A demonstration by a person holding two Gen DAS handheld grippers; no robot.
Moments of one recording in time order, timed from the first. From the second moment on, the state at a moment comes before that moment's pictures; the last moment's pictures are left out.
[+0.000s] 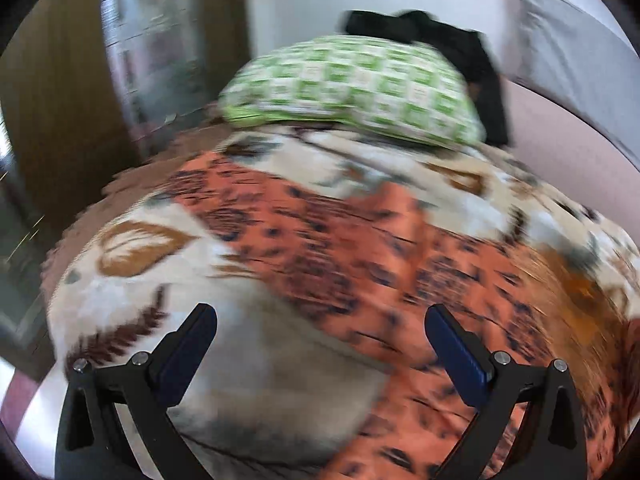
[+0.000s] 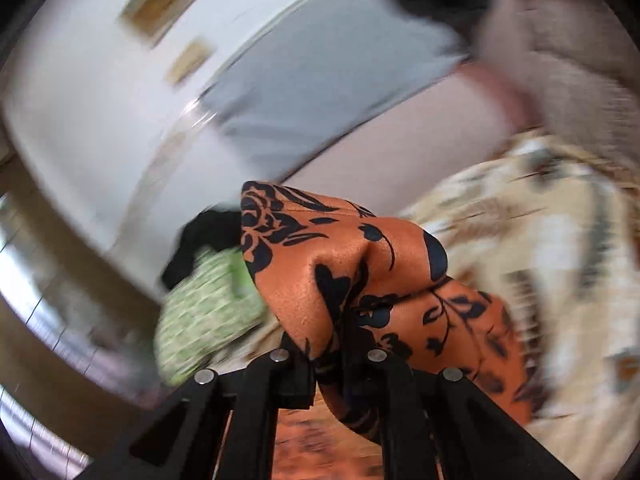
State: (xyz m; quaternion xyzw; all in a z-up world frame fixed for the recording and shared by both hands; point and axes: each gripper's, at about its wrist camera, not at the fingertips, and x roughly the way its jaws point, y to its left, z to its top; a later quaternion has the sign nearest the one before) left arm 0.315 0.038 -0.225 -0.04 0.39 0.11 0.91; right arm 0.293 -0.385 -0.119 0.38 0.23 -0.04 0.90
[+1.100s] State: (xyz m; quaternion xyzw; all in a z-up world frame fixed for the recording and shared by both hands) left arm 0.334 0.151 -0.246 -0.18 0.44 0.23 0.85; right arm 0.347 -0.199 -0.267 0.28 0.42 0.10 0.86
